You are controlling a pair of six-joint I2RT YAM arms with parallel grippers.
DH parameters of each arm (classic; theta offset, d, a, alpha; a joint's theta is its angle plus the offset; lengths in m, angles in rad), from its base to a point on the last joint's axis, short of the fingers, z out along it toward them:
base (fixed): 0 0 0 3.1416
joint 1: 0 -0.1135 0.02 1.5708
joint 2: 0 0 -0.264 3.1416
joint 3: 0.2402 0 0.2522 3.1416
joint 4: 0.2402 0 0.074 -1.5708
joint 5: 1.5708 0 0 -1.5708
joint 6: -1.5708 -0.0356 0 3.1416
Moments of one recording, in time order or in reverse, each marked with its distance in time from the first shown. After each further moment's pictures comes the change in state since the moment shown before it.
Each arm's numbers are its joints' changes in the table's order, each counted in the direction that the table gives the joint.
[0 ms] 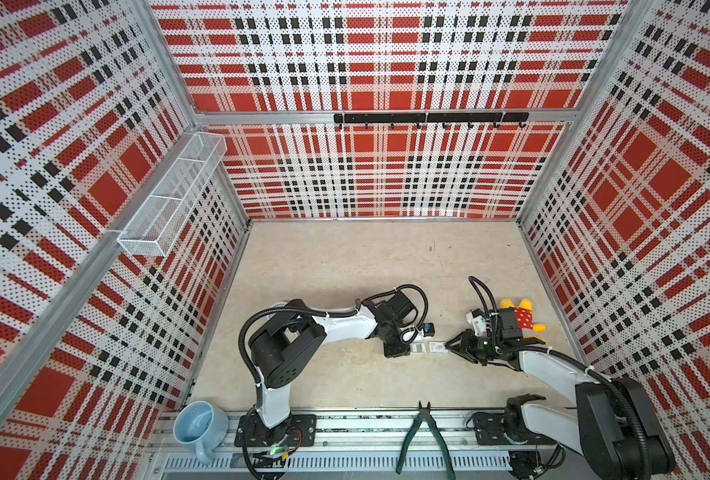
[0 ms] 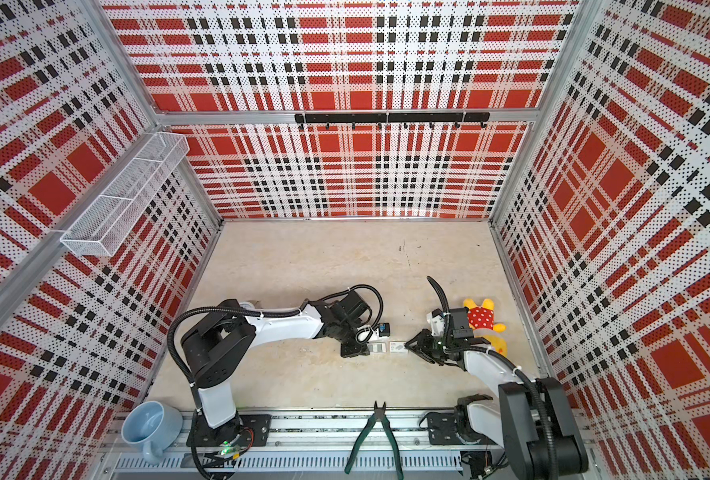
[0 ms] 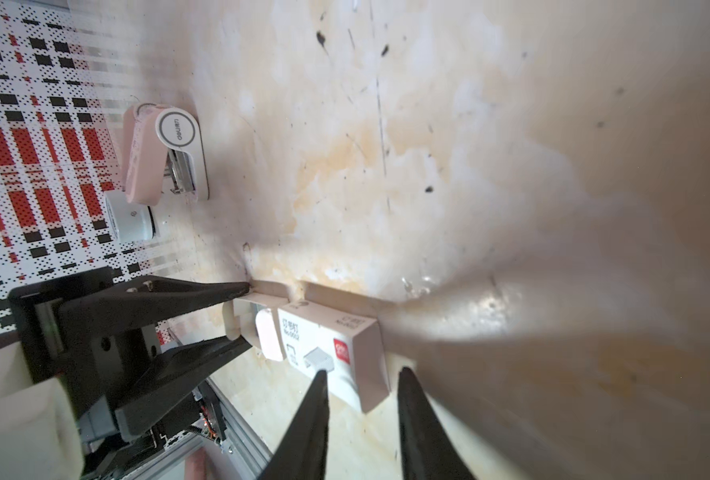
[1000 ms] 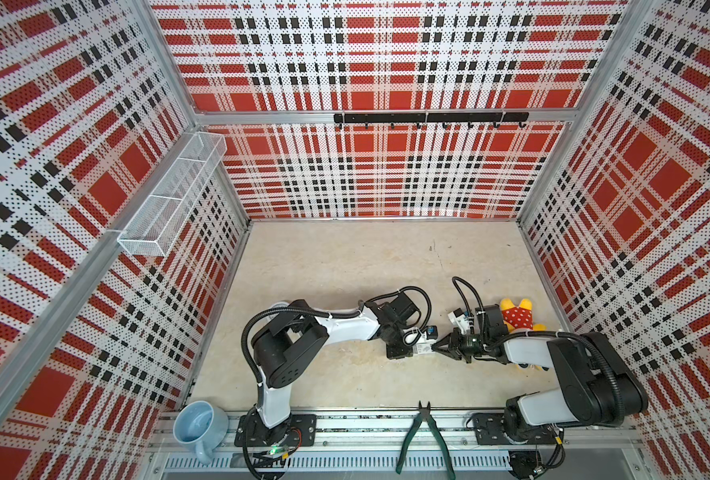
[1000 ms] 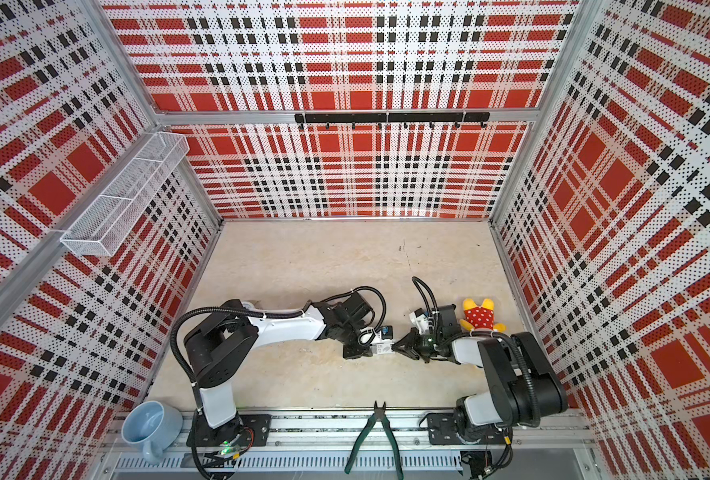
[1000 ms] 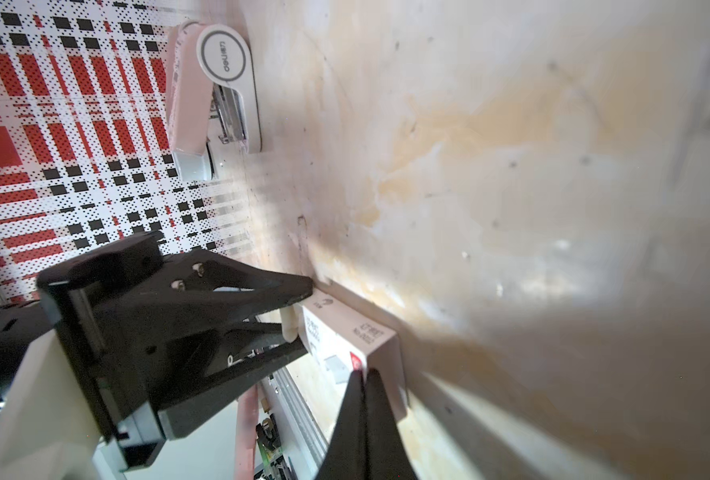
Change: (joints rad) left arm 0.005 0.013 0.011 -0.006 0.012 -0.013; right arm -0.075 0.270 0.002 -0.298 -0.231 -0.047
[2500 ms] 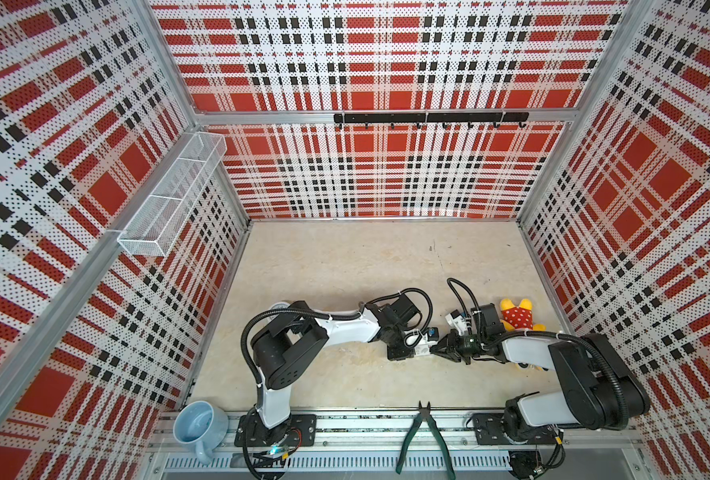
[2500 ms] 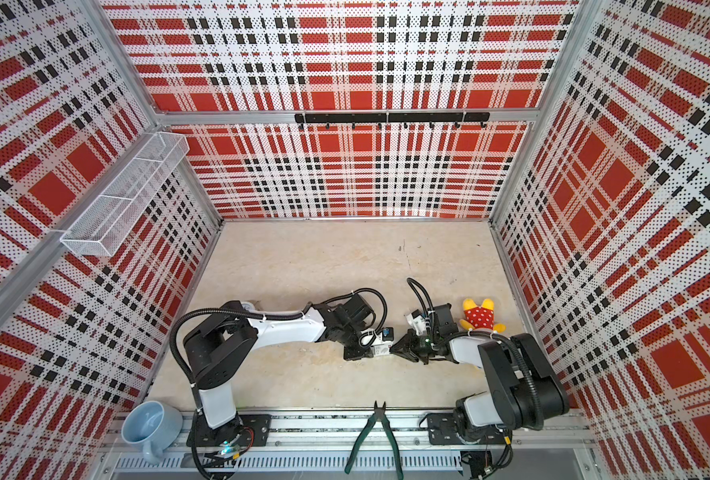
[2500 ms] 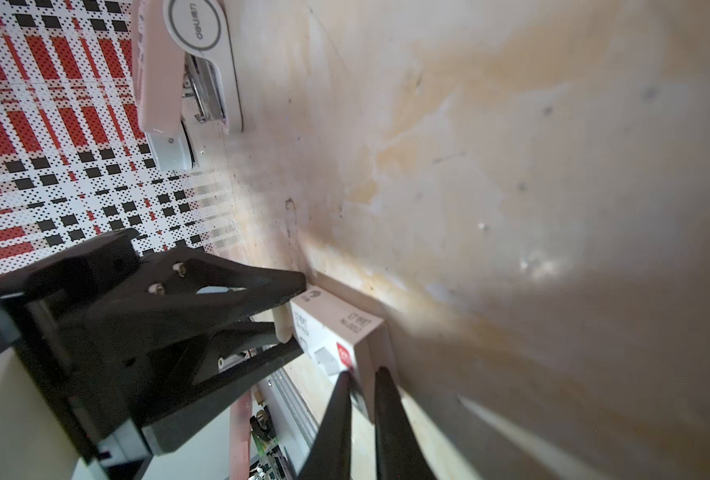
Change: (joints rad) left arm 0.025 -0.006 -0.011 -0.018 -0.010 0.008; right arm -0.051 -0.004 0.028 0.071 0.024 -0.003
